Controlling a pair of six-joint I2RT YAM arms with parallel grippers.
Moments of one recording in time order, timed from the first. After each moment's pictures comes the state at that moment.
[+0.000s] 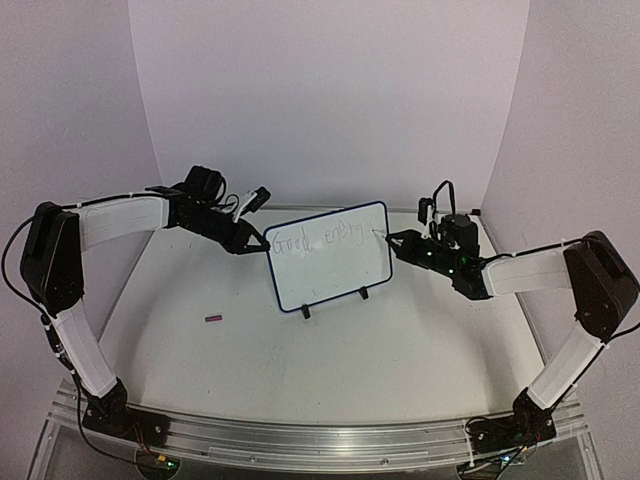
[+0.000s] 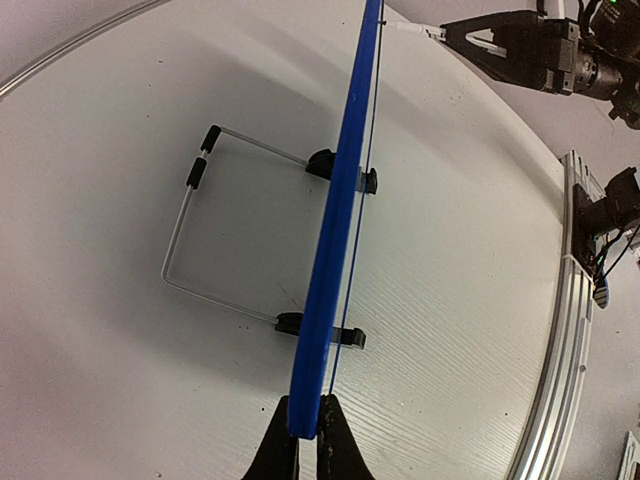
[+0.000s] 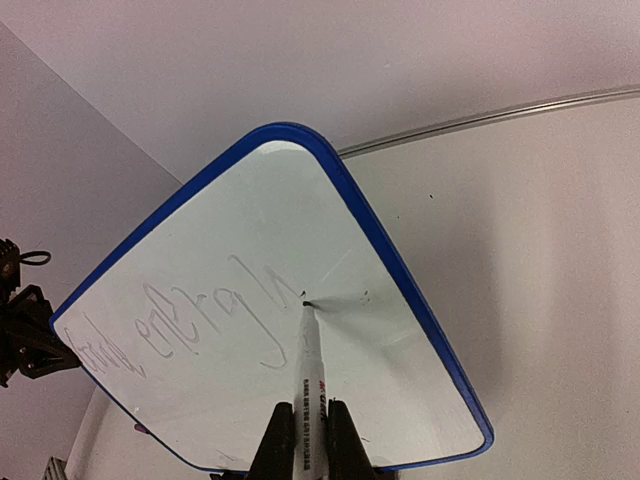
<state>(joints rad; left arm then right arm) -0.45 1.76 1.36 -0.45 0.65 0.18 0.47 1.65 0.82 0.56 -0.16 0.60</state>
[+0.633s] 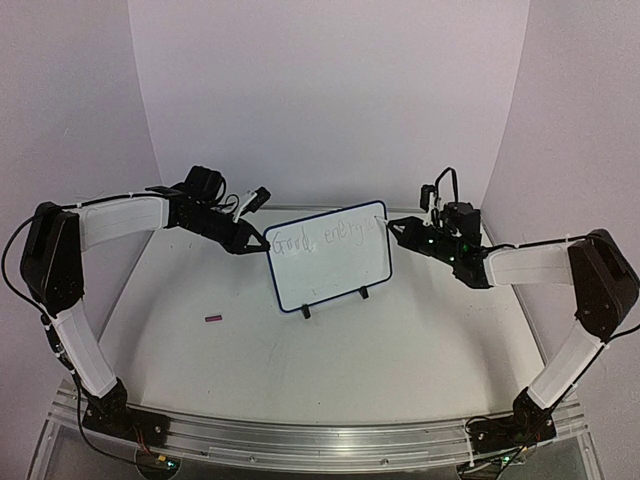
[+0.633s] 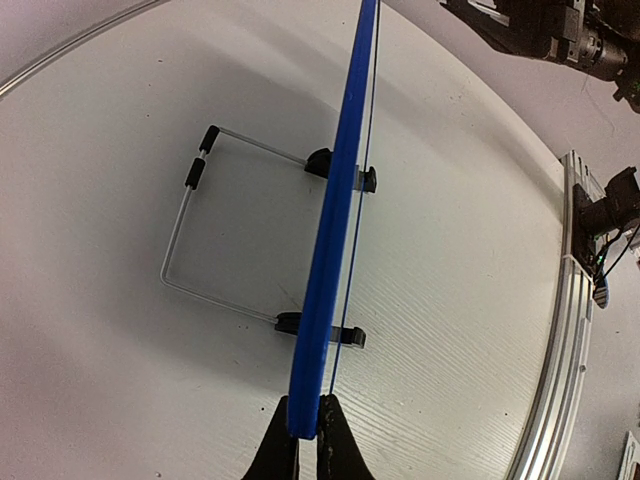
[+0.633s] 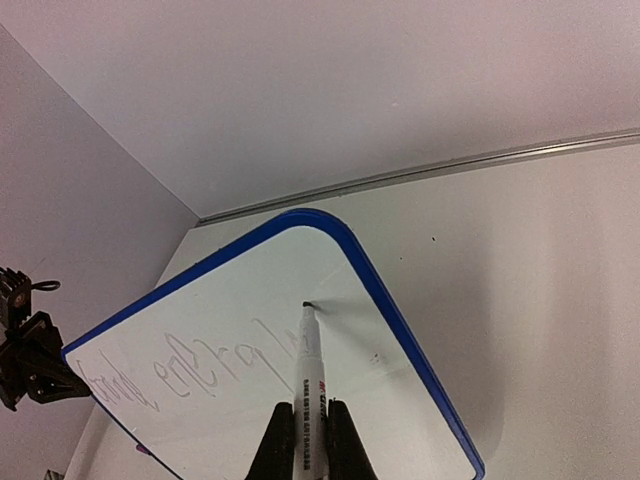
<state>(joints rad) -0.45 1.76 1.36 -0.45 0.65 0.18 0.45 1.65 0.89 0.52 -0.16 0.57</state>
